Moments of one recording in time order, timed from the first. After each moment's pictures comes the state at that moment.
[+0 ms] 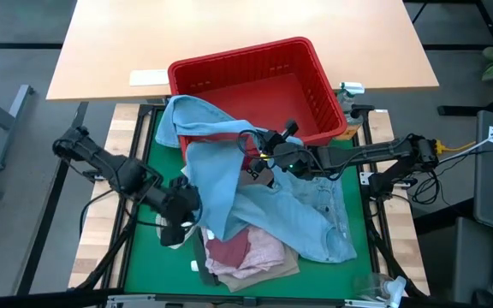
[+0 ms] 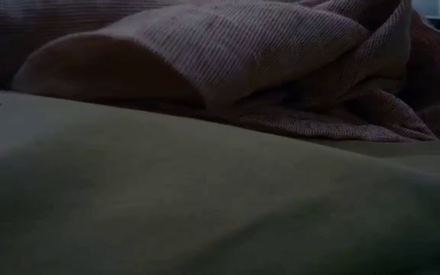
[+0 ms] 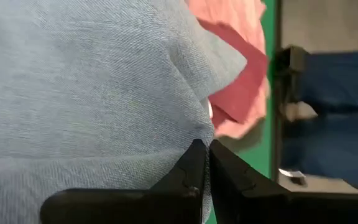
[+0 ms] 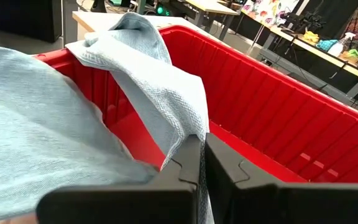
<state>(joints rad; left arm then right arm) -0.51 1.39 1.50 -1.16 -0.11 -0.64 0.08 1.57 1.30 -0.13 0.85 0.02</state>
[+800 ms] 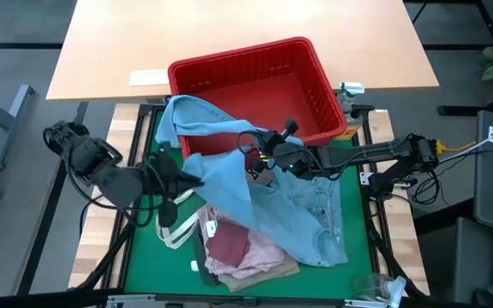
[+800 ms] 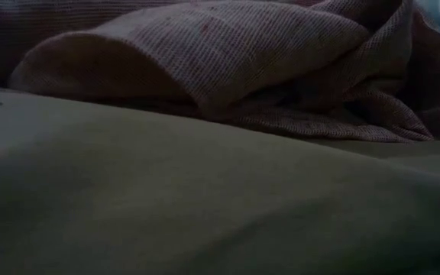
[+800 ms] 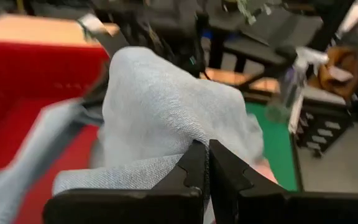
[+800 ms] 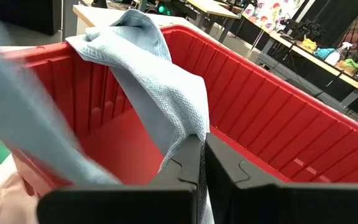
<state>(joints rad) -0.60 1.38 1.86 -1.08 -0.73 -0.50 0.08 1.57 1.30 -0.13 0.85 -0.04</state>
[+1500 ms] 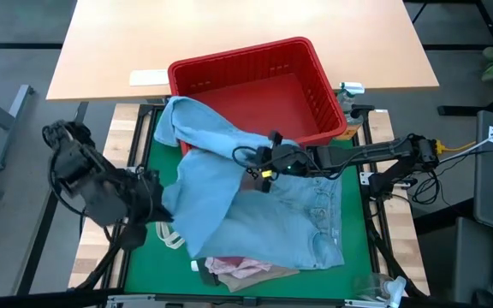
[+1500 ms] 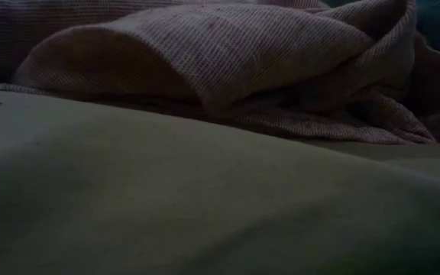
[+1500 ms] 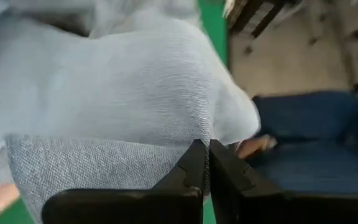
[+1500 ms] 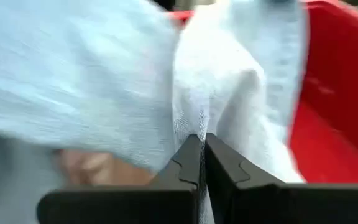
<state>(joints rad) -0.74 1.37 1.87 -1.37 -0.35 -0.80 0.08 1.57 1.30 -0.24 0.34 -0.04</state>
